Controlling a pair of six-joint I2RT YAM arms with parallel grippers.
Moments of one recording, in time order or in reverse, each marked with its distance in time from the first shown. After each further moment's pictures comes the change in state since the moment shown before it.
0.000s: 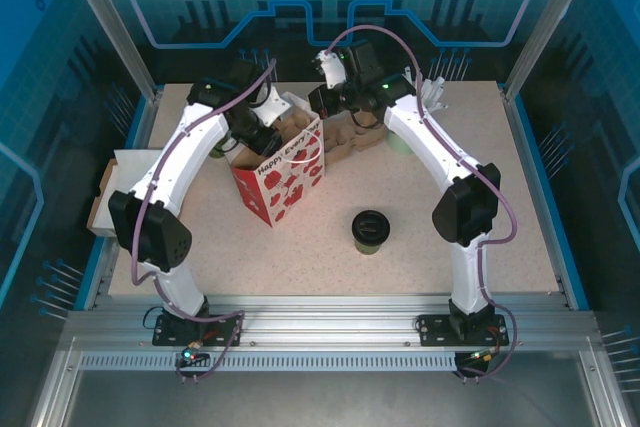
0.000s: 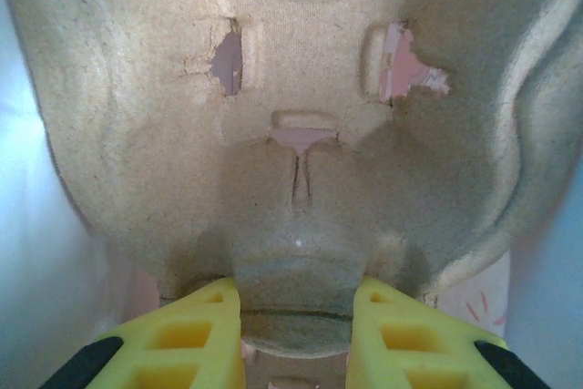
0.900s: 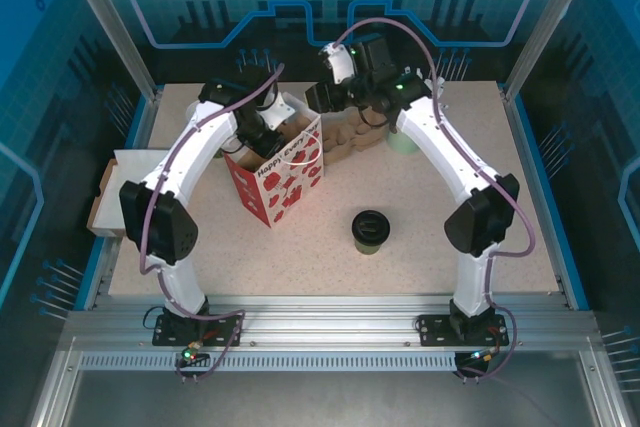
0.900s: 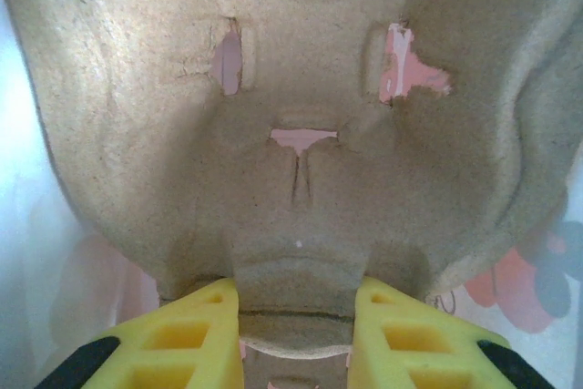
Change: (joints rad) left arm -0.010 0.060 0.000 -0.001 -0.012 -0.006; right arm 0.003 -0.134 -0.064 0.011 0.021 -0.020
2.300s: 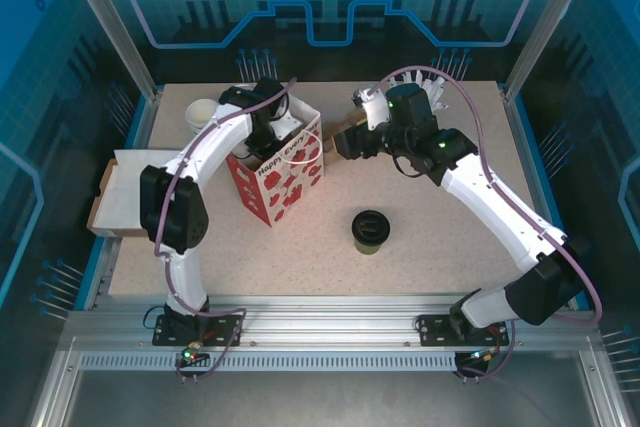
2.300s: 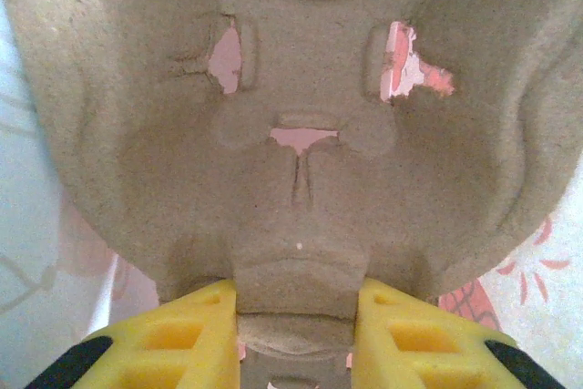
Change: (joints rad) left arm -0.016 0.106 -0.054 0.049 -0.035 -0.038; right arm 0.023 -0.503 -0.645 0.167 0.115 -0.018
